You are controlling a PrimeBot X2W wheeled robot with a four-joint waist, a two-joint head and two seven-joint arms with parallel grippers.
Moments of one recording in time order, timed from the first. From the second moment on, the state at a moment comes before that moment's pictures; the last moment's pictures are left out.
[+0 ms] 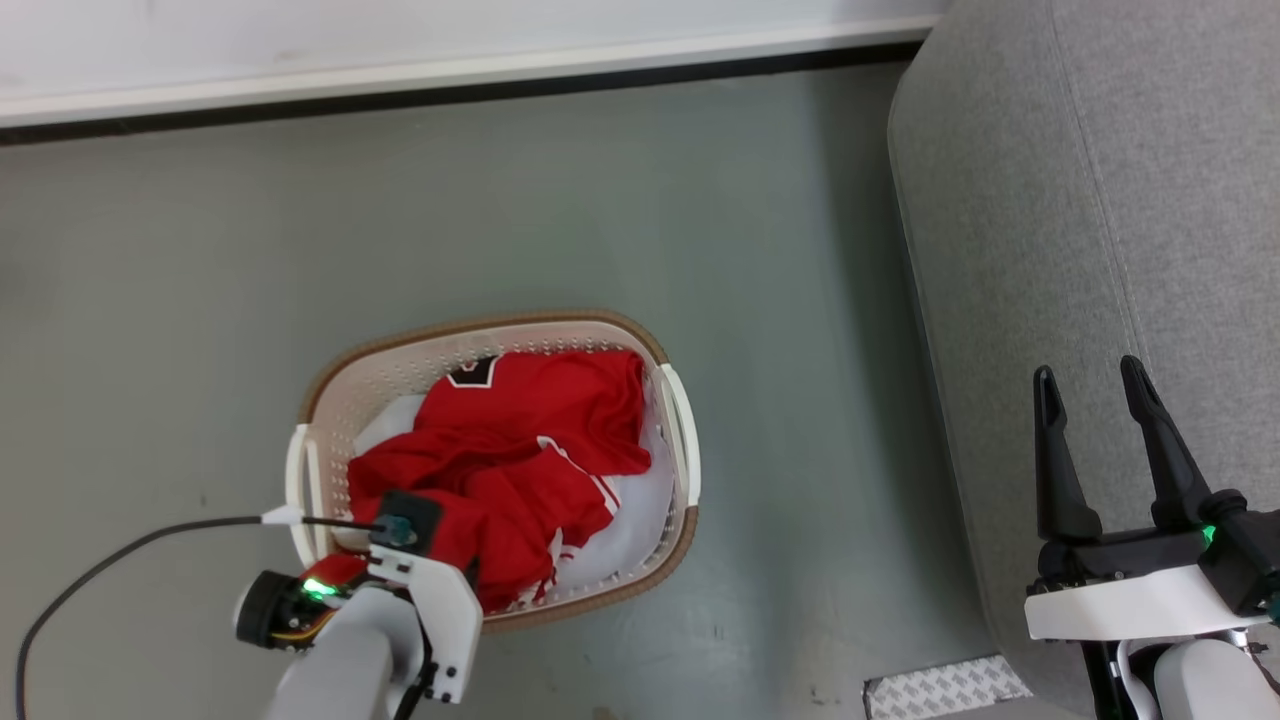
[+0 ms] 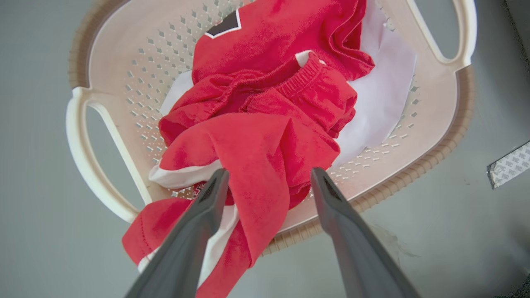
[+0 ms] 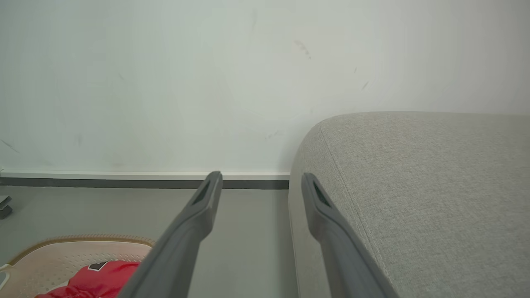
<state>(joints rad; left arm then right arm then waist) -0.66 0.08 -0.28 1.18 0.01 -0.08 -0.05 -0.25 -0.05 0.03 0.13 0.20 0.13 -0.26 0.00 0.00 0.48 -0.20</state>
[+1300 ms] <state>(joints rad) -0.83 0.09 -0.33 1.25 -0.04 -0.07 -0.20 -0.32 -0.05 0.06 0.12 0.24 0.13 -0.26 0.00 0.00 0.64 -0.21</state>
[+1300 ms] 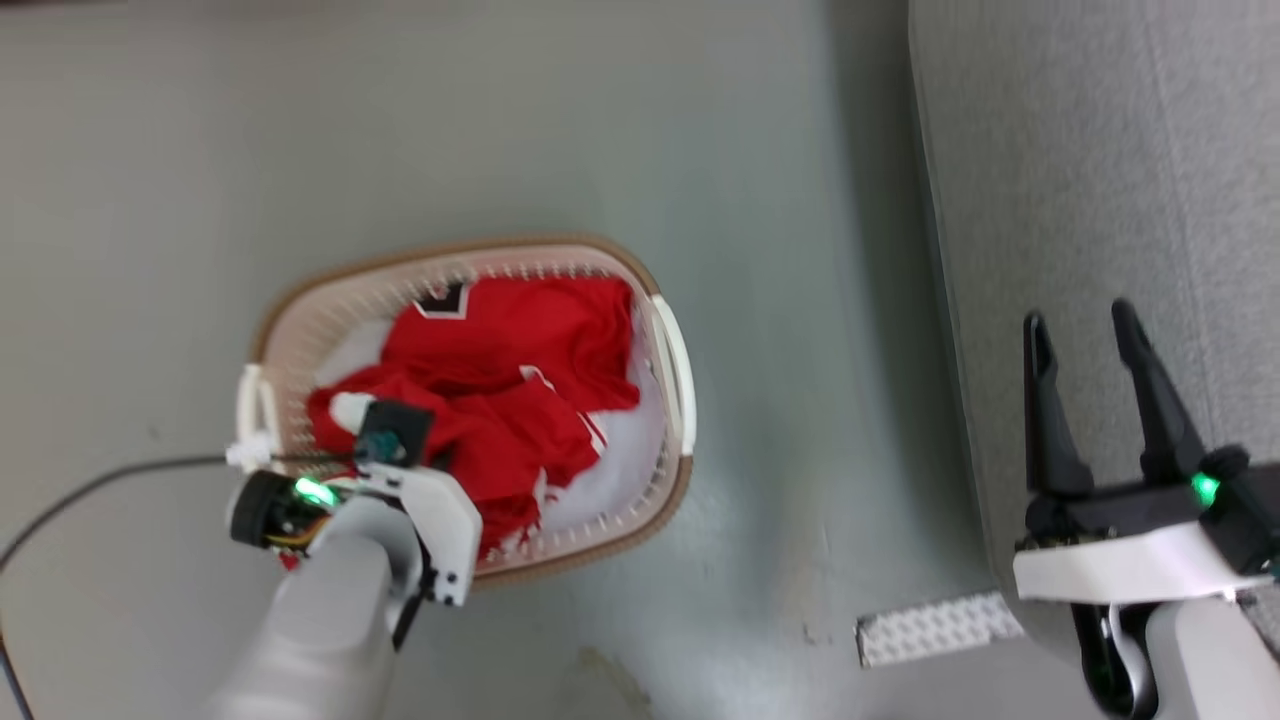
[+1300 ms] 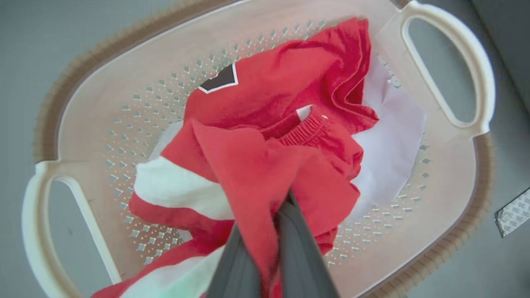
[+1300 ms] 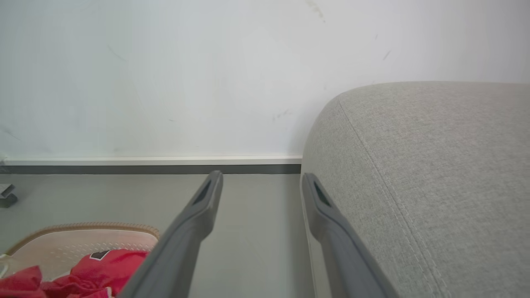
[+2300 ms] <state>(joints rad) -0.24 0.06 -0.27 0.45 -0.17 -0.03 -0.26 0.03 -0.06 -0.06 0.17 0.15 0.13 -0.26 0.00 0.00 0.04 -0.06</state>
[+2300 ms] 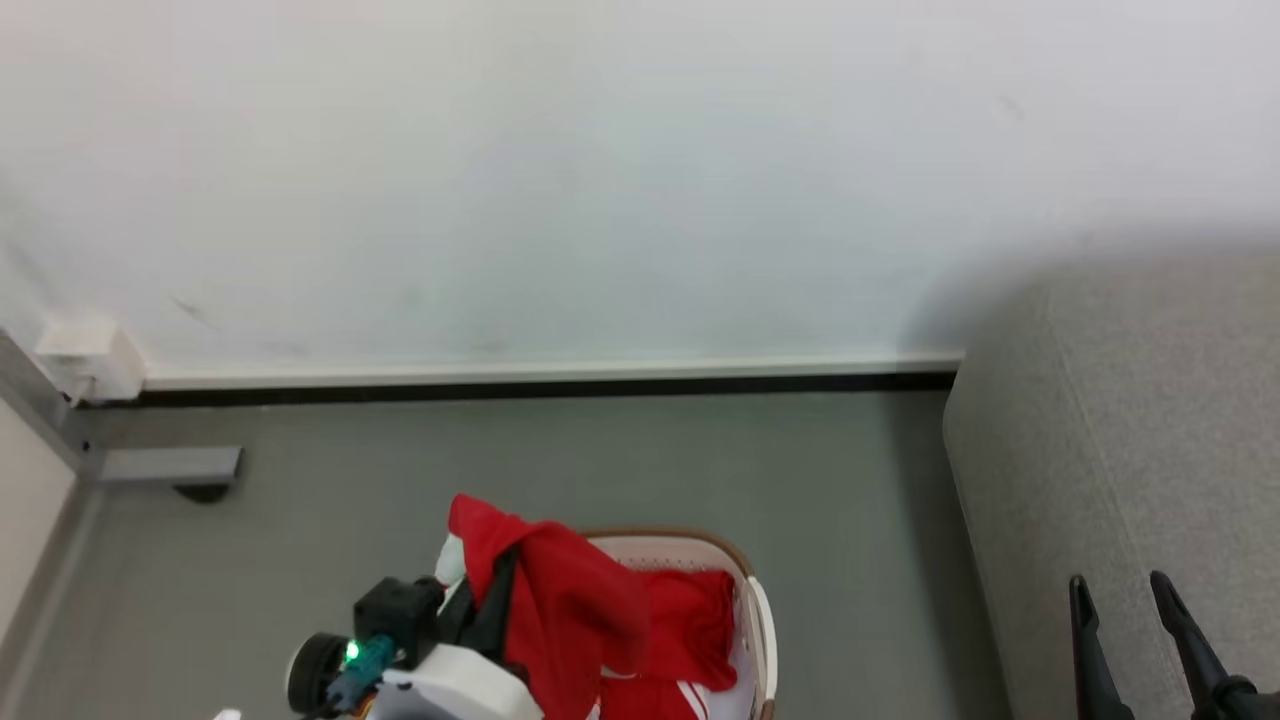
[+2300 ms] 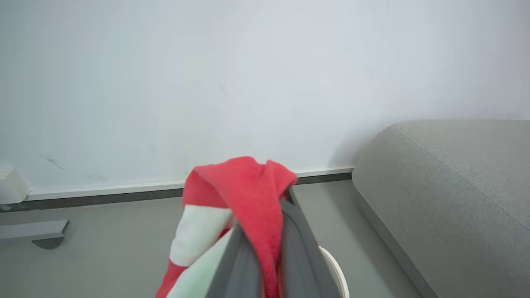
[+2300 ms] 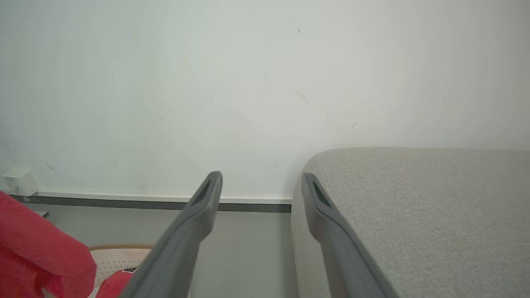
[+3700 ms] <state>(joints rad) -0.29 0.07 -0.44 0.25 -0.25 -0.12 -0.18 -0.13 -0.21 0.45 0.13 0.19 0.13 -0.26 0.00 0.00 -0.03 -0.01</state>
